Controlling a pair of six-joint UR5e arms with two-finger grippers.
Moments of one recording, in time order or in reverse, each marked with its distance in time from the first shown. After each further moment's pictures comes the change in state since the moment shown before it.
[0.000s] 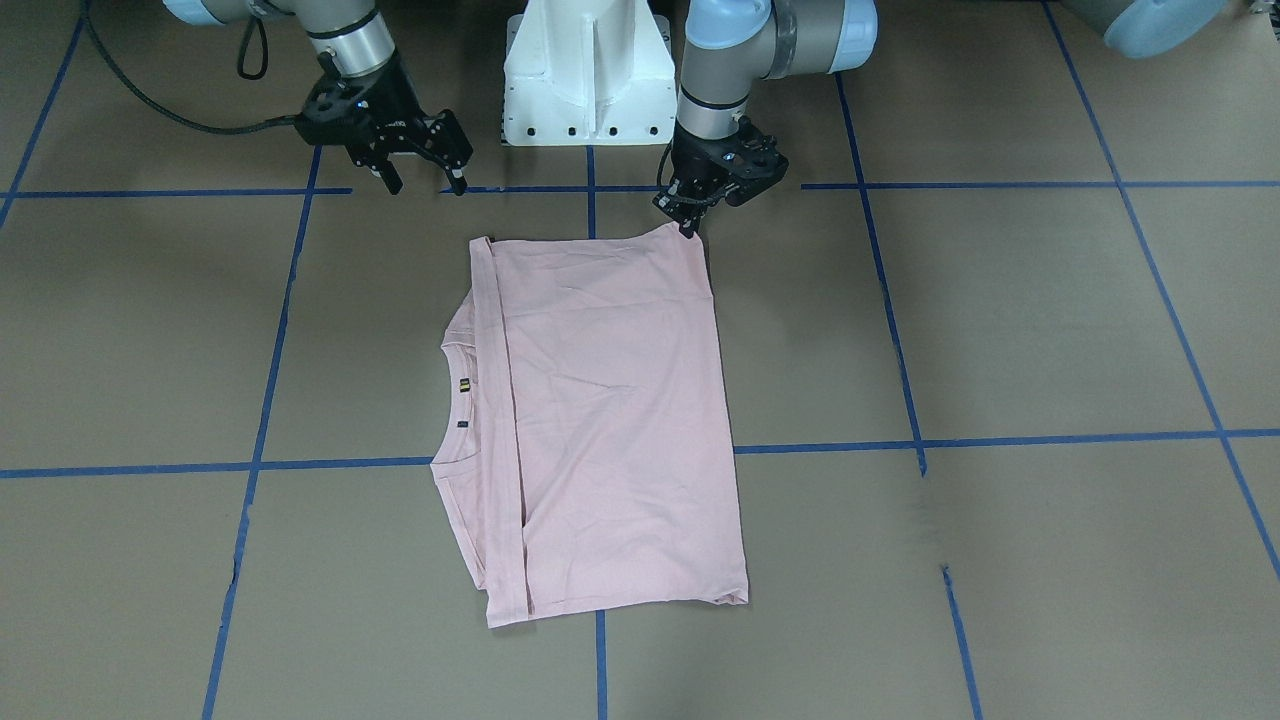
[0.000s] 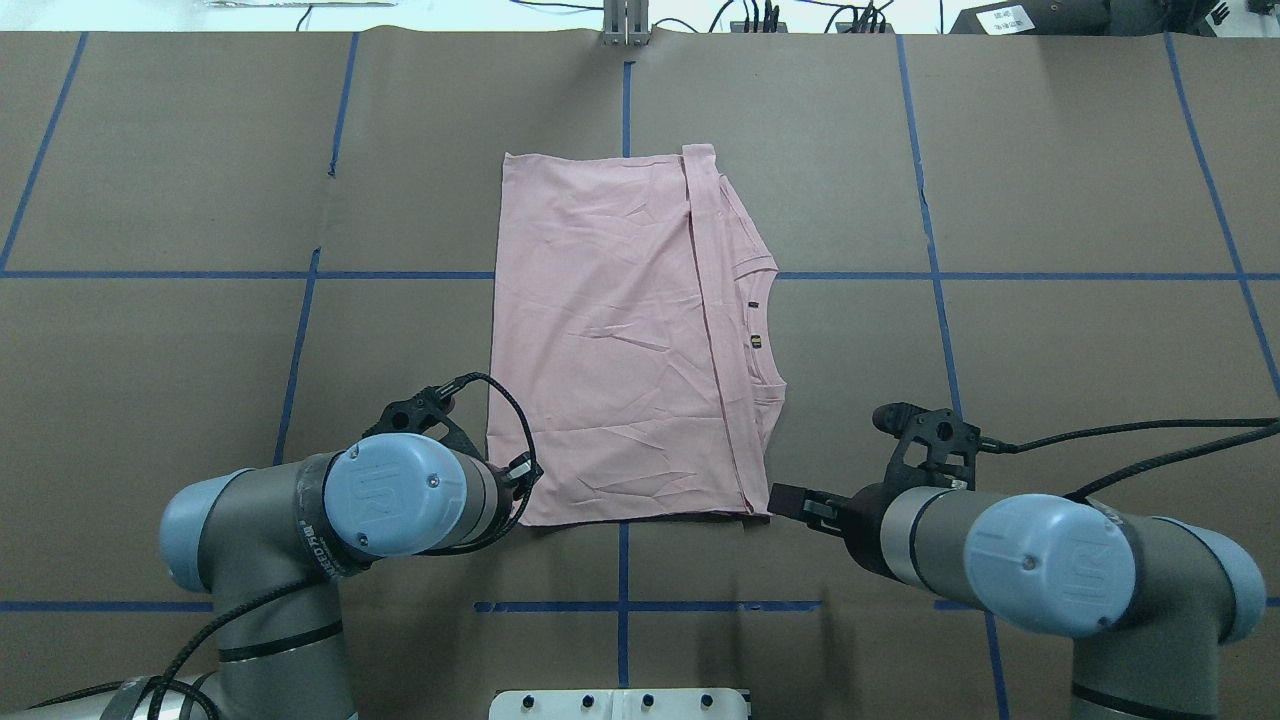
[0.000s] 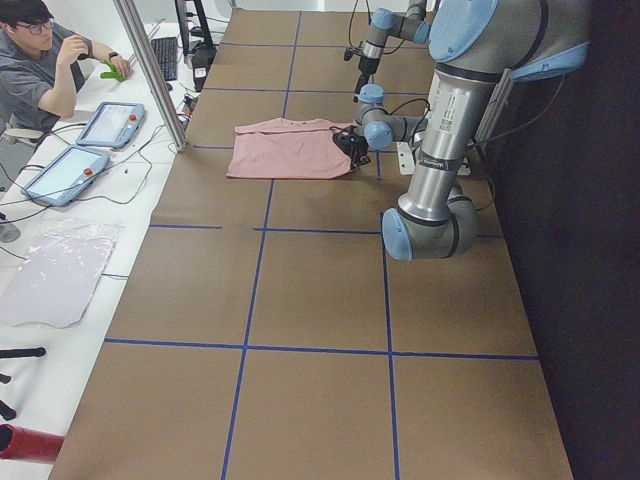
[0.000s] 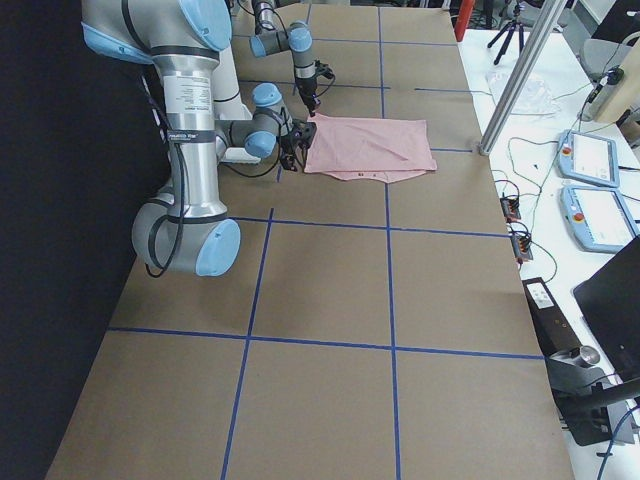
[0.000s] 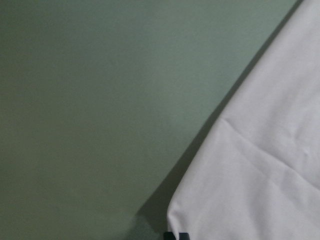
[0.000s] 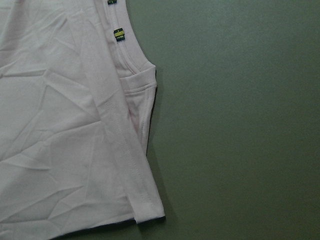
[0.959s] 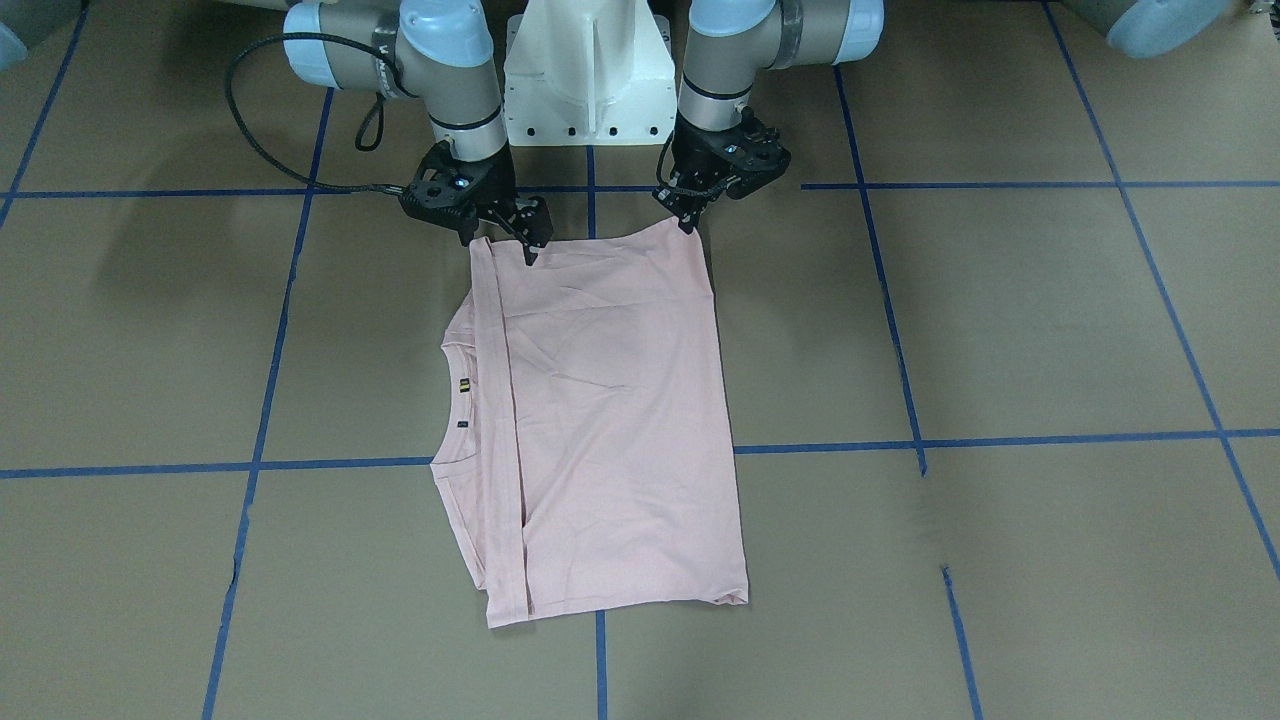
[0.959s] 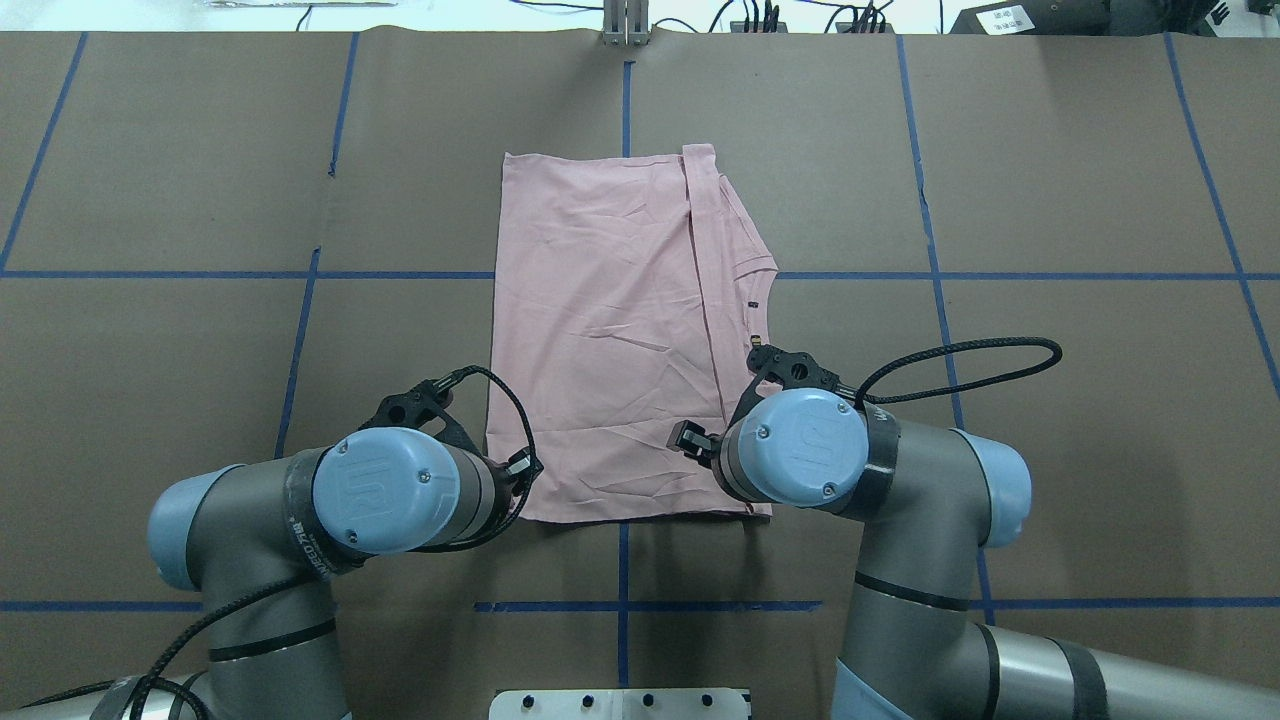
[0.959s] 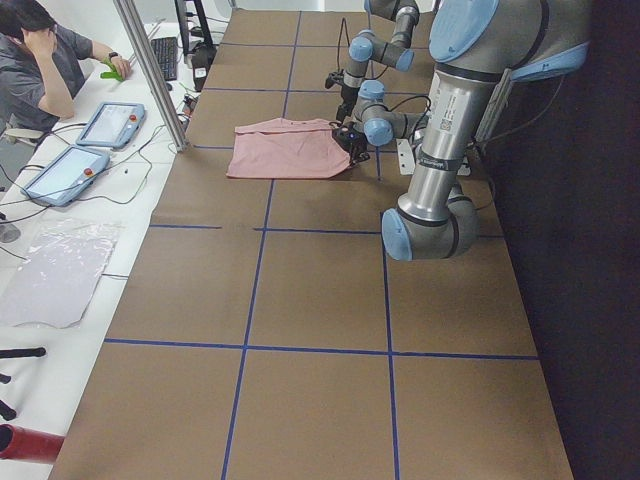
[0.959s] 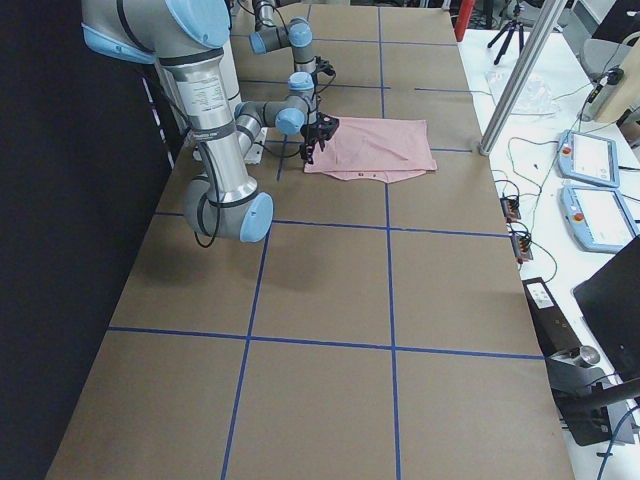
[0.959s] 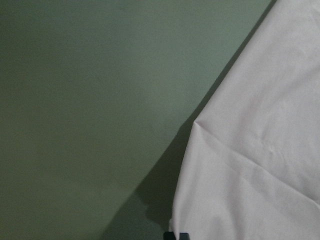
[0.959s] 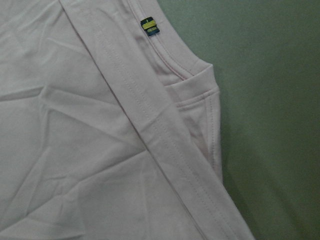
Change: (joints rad) left arm -0.004 0.000 -0.020 0.006 -0.001 0.008; right arm 0.095 0.362 -0.303 -0.232 0.133 0.079
